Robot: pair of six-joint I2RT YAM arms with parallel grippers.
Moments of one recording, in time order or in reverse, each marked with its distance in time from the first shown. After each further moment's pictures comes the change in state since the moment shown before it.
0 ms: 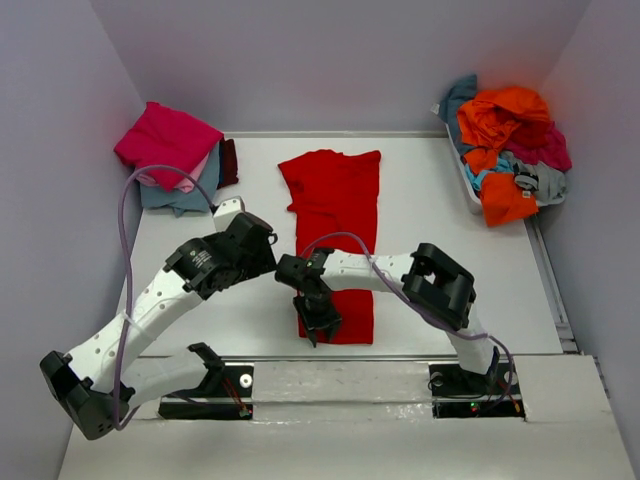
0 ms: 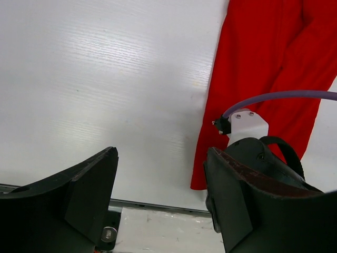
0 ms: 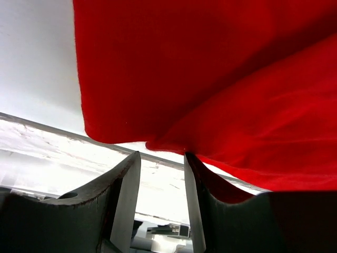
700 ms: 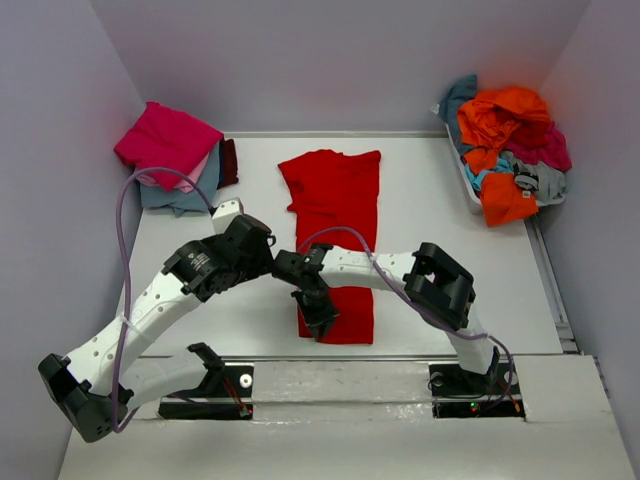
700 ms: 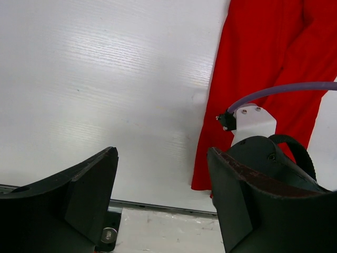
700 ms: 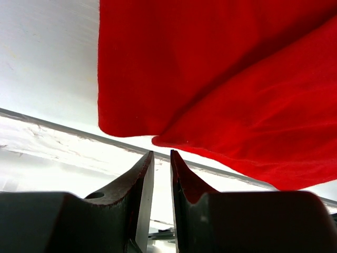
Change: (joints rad) left arm 0.000 -0.021 -0.017 0.007 -0.003 -0.003; right arm 0.000 0.003 0.066 -0.048 0.042 0.006
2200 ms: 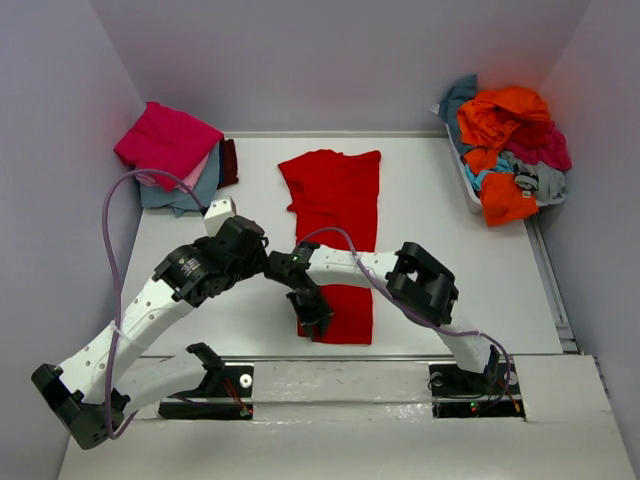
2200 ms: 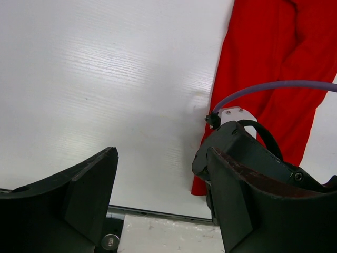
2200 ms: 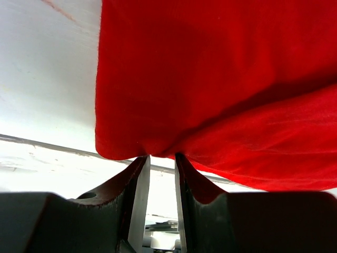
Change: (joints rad) left arm 0.004 -0.048 -0.001 0.002 -0.038 0.008; right arm 0.000 0.123 0.128 -0.087 0.007 -0.023
